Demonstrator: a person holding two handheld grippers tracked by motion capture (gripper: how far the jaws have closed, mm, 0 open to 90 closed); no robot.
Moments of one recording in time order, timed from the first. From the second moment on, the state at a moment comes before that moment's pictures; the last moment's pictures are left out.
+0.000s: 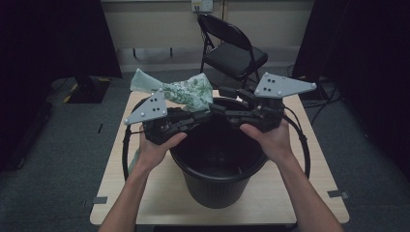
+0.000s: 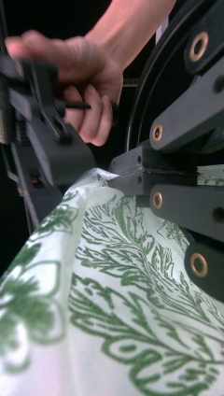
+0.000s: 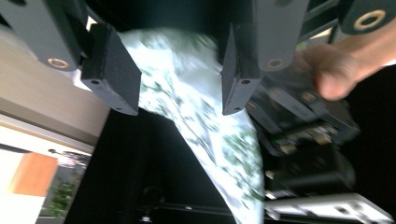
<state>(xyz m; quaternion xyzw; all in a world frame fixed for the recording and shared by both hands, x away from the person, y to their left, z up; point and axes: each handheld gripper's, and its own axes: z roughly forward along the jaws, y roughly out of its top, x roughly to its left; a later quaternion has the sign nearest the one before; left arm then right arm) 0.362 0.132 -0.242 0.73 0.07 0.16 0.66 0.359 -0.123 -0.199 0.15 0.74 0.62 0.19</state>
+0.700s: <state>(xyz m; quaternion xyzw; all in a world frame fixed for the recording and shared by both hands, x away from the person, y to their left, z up) 0.356 0.131 -0.241 0.73 0.06 0.17 0.66 0.367 -0.109 -0.197 0.13 0.75 0.62 0.17</state>
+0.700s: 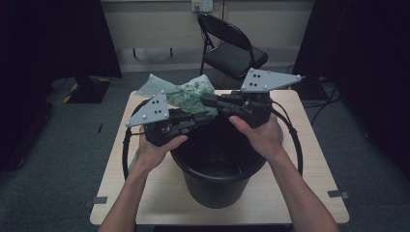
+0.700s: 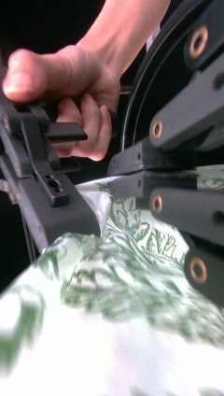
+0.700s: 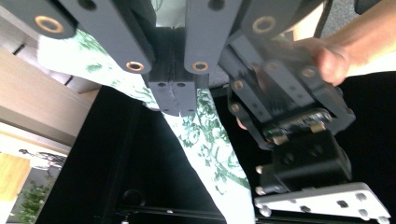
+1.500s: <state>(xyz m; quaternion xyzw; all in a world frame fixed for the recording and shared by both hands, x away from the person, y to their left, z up) 0.381 0.167 -0.243 0.69 0.14 0.22 0.67 0.355 -0.174 -0.235 0.16 0.77 0.59 0.18</state>
